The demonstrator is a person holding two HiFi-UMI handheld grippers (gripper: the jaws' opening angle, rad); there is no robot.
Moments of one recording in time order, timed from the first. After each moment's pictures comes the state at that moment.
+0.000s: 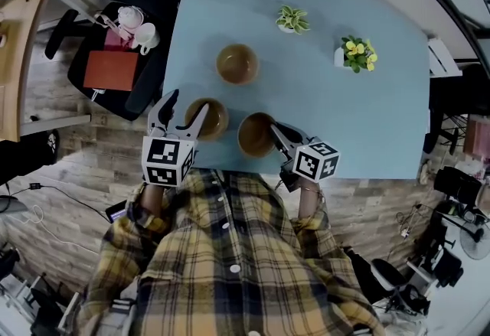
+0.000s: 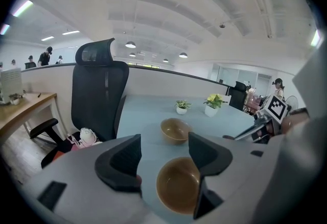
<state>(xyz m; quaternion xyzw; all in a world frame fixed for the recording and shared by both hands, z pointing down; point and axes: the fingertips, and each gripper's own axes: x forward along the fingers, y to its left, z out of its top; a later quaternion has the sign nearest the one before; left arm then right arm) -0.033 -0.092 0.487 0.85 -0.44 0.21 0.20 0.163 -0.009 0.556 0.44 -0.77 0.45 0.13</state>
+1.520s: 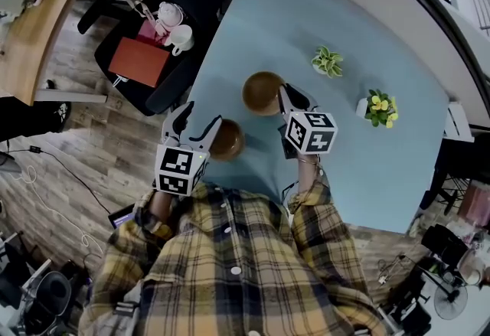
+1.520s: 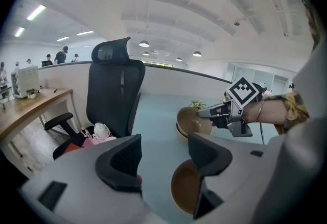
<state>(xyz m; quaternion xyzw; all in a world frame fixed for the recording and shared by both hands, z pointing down) -0.060 -0.110 0.491 0.80 -0.51 0.21 0.22 0.117 -0.201 0.534 0.46 -0.82 0.28 0.20</state>
